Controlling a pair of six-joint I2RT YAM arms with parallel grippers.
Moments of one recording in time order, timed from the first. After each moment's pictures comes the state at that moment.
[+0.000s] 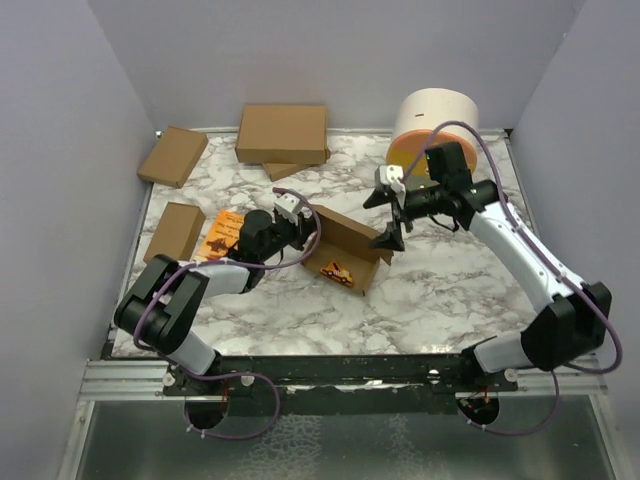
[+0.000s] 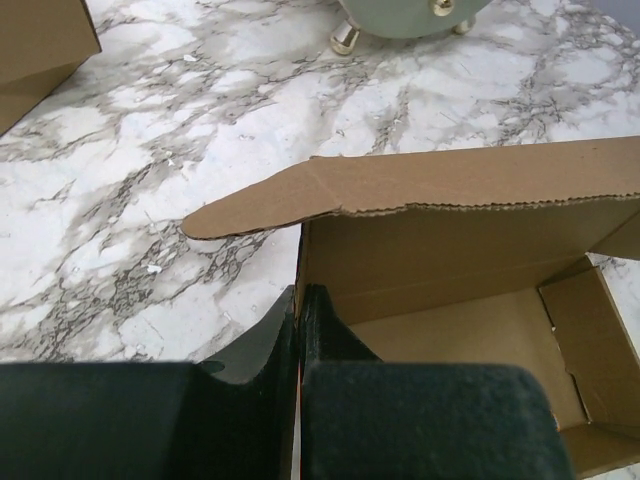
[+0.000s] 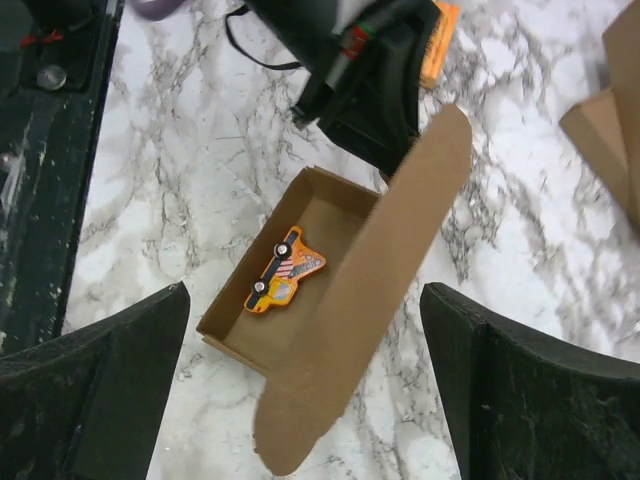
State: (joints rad) left arm -0.49 1.56 0.56 0.83 0.30 -0.12; right arm 0.37 1.47 1.34 -0.69 -1.01 -0.80
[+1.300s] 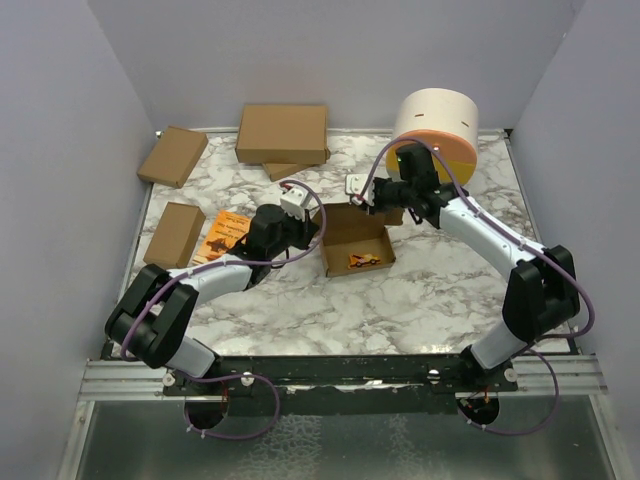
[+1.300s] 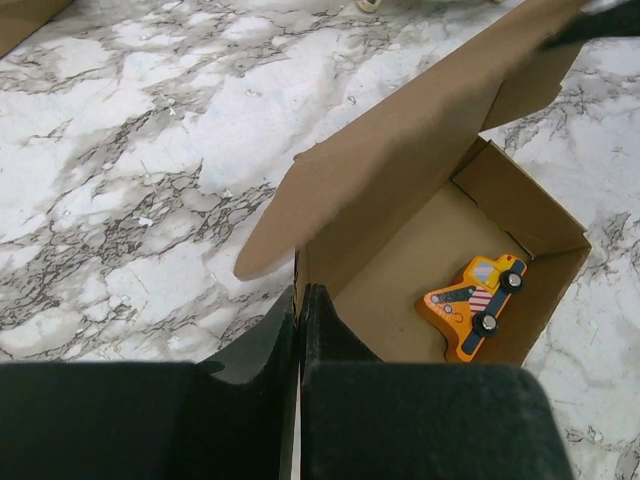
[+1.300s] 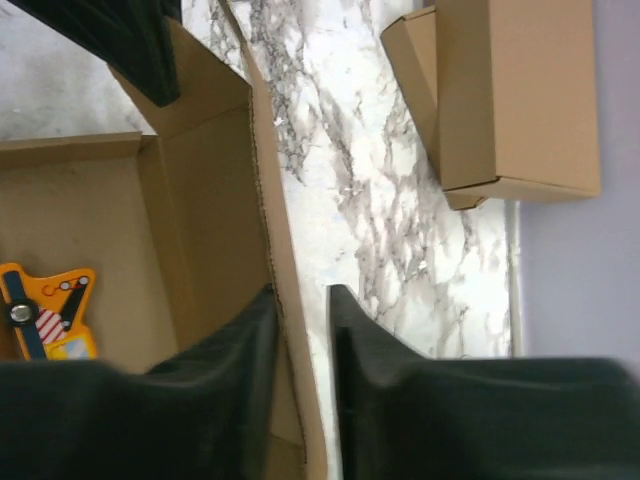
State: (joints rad) left arm -0.56 1.47 0.66 0.49 0.13 -0.20; right arm 0.46 1.59 1.24 -0.30 -0.58 -1.06
